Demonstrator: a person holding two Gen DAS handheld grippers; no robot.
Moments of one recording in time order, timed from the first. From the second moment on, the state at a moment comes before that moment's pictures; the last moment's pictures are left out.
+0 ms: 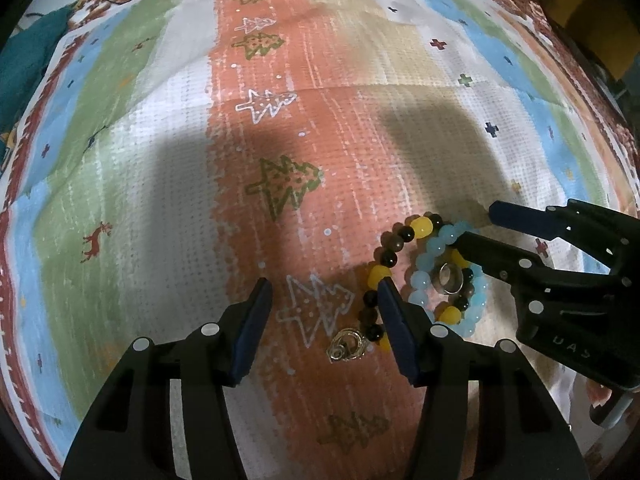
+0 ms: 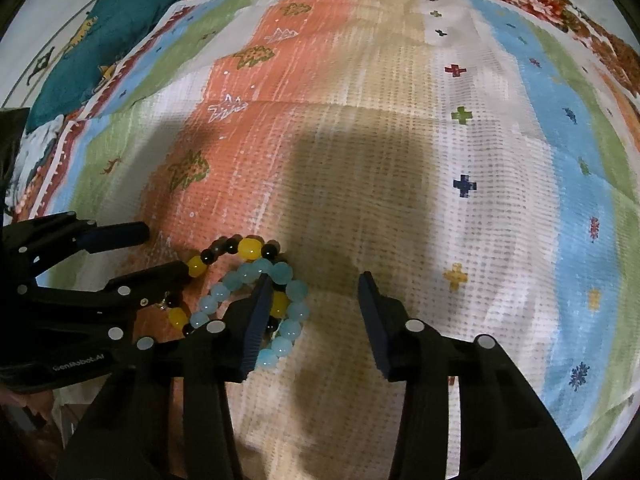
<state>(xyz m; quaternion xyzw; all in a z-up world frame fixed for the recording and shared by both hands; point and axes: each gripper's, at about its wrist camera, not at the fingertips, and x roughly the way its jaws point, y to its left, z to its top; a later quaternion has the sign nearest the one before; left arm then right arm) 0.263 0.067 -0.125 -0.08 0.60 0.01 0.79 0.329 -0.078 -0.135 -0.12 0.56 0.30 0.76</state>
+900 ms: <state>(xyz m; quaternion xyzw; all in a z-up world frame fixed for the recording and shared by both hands) 0.267 0.039 -0.138 -0.04 0.61 -0.02 0.79 0.325 -0.077 -0.136 -0.13 0.57 0.32 0.75</state>
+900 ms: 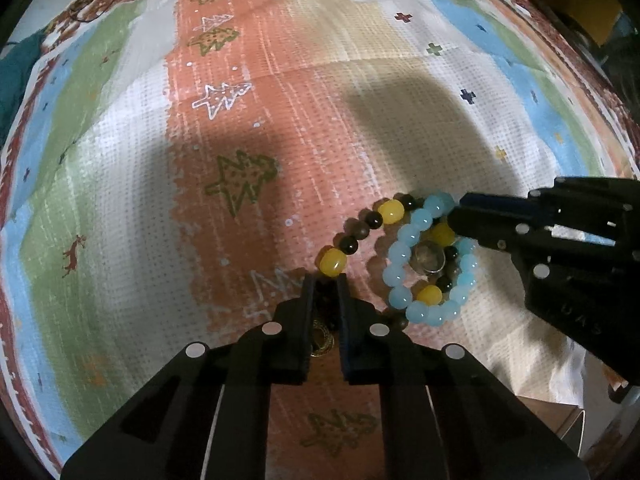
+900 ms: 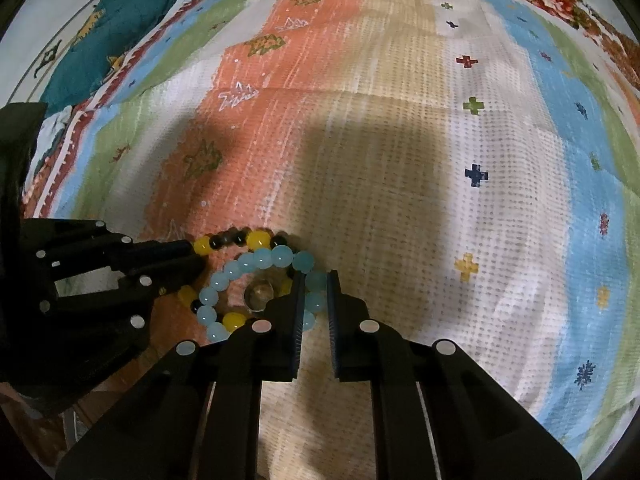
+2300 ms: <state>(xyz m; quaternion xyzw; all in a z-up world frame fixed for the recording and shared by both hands) 0.231 0.058 -0.051 -0.09 0.54 -0.03 0.84 0.289 -0.094 -0.085 -0.13 0.52 0.33 0.78</state>
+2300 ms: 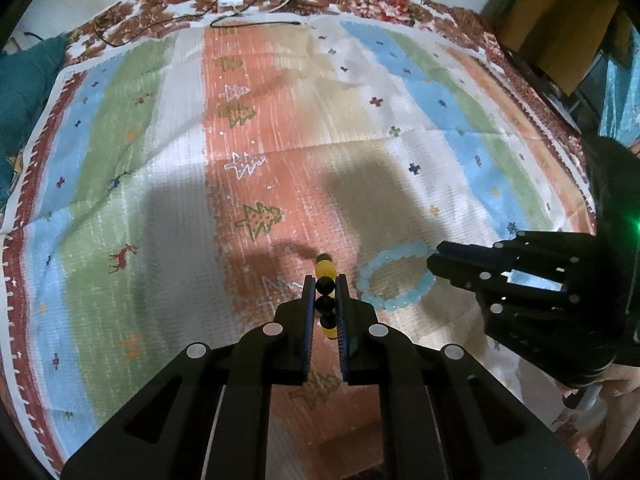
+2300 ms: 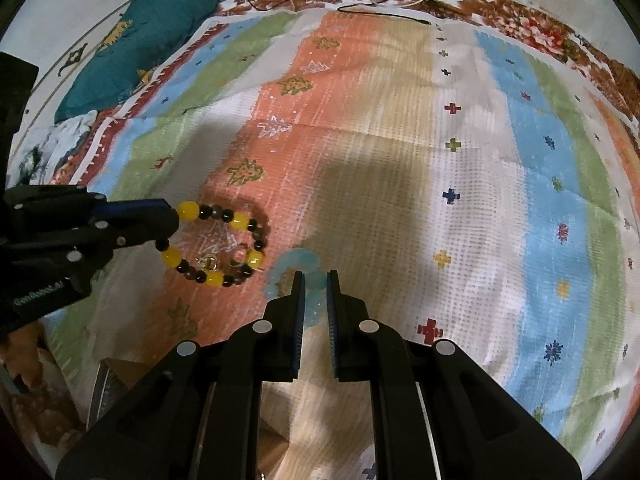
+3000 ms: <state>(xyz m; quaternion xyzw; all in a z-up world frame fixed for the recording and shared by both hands) 0.201 0.043 -0.026 -0.08 0.51 -0.04 0.86 0.259 -0.105 -0.060 -0.13 0.49 0.34 0.79</state>
